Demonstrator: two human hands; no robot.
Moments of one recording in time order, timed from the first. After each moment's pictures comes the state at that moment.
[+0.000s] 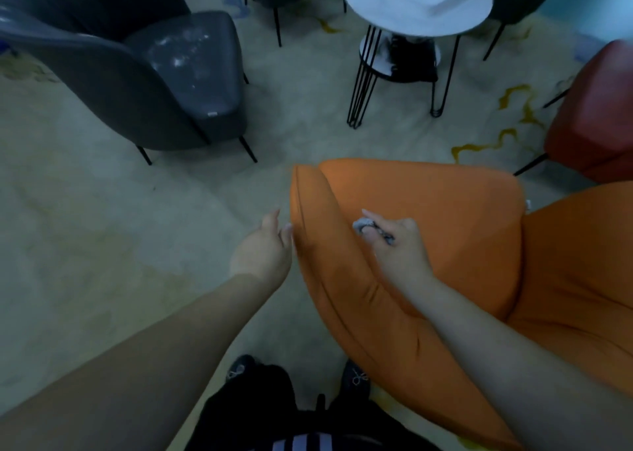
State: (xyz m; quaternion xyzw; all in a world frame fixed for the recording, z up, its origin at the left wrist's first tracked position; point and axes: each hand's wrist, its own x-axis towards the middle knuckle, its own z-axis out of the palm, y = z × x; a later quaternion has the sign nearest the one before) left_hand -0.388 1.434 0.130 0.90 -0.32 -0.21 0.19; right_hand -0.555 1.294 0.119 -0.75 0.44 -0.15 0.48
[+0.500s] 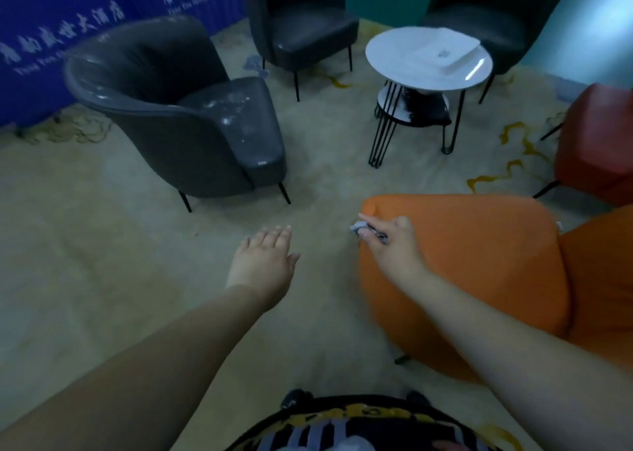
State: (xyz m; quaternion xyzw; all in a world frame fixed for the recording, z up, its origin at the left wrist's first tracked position) left_hand -0.215 1.564 0.199 0.85 -0.51 -0.09 -0.04; right_hand -0.387 1.416 0.182 -0.77 0.44 -0.25 0.39
